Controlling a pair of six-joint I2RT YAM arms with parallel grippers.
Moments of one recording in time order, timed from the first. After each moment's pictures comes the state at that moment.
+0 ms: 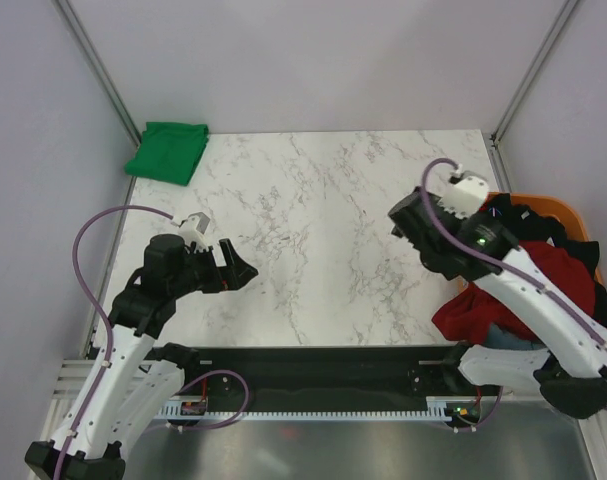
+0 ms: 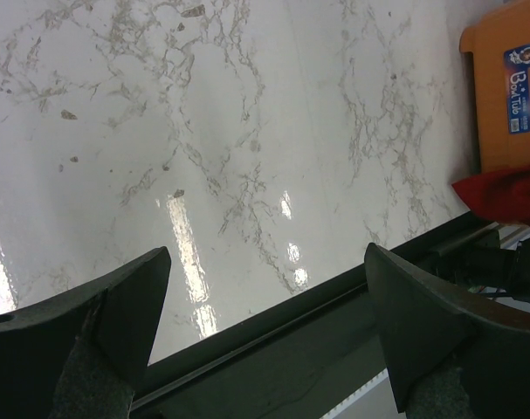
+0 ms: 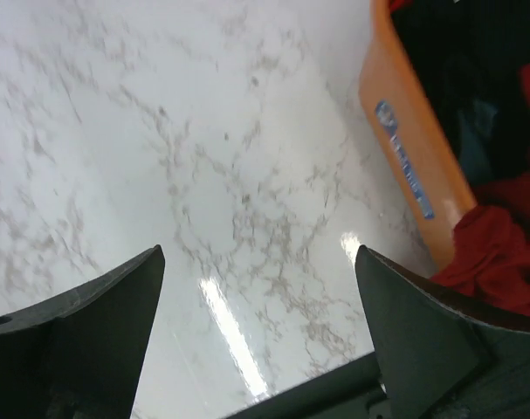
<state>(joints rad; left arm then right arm) -0.29 0.65 0.72 -0.67 0.30 -0.47 0.81 1.19 1.41 -1.31 0.81 1.10</state>
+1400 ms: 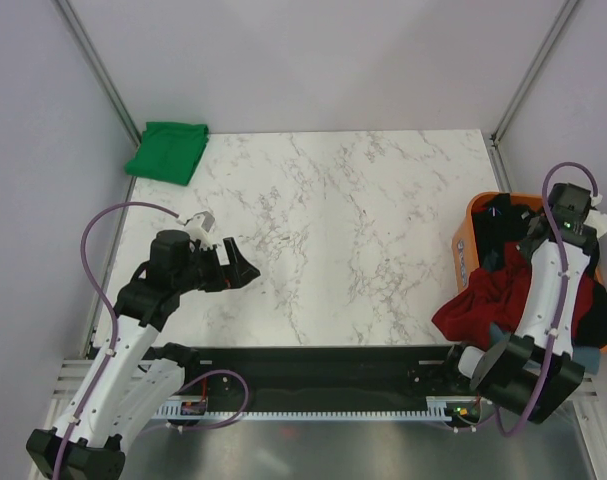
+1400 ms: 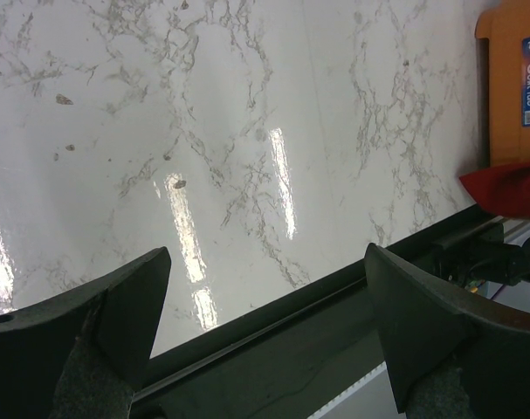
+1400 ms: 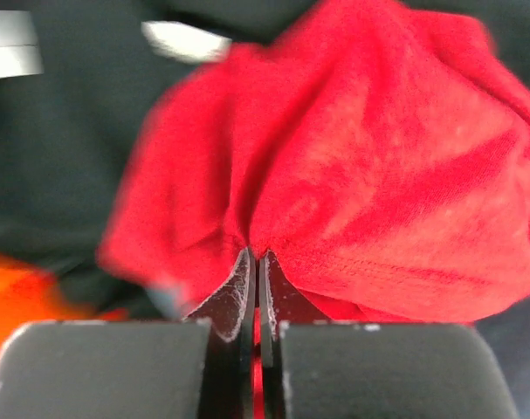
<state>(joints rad) -0.29 0.70 0.72 -0.67 0.32 -0.47 -0.51 1.20 1.12 -0.97 0.40 0.55</state>
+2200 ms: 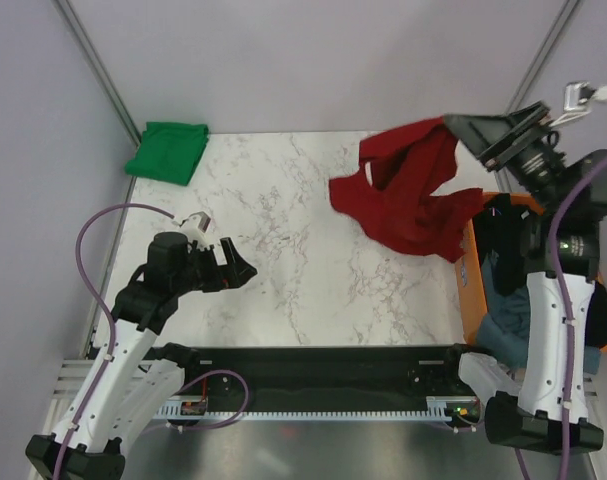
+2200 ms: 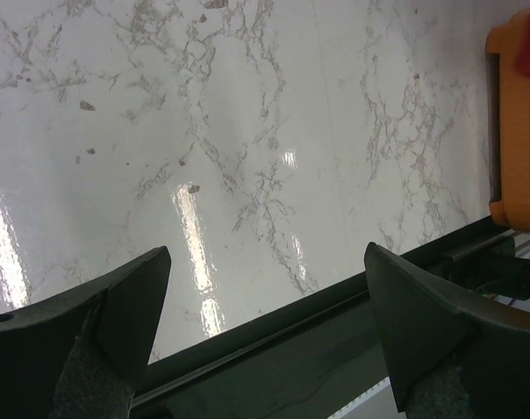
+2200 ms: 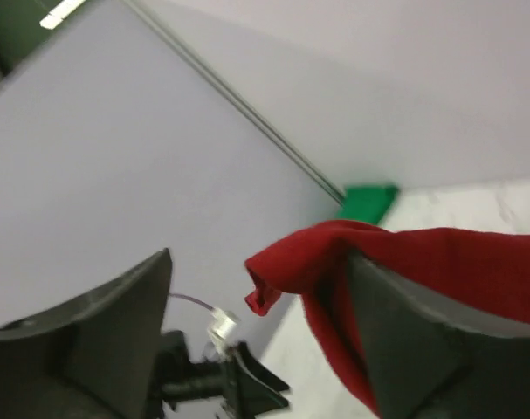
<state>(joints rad) -0.29 0.68 0.72 -0.68 0.27 -0.47 -0.20 1.05 1.54 0.02 -0.76 1.13</state>
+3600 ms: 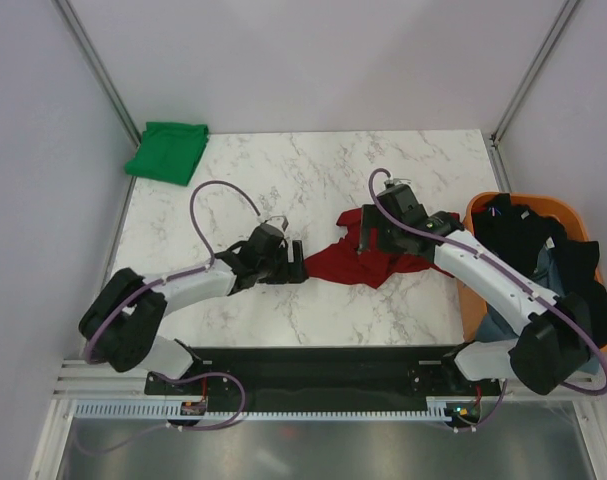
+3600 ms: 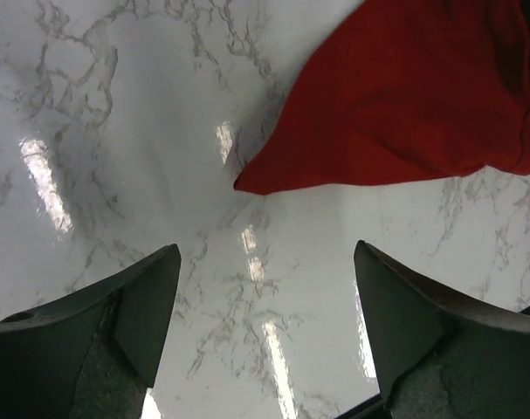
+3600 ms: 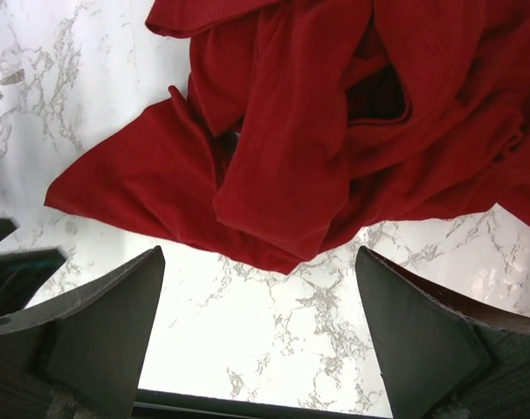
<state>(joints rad) -0.69 1.40 0.69 -0.12 0.00 -0.61 0.55 1.35 1.09 -0.67 0.21 0.54</state>
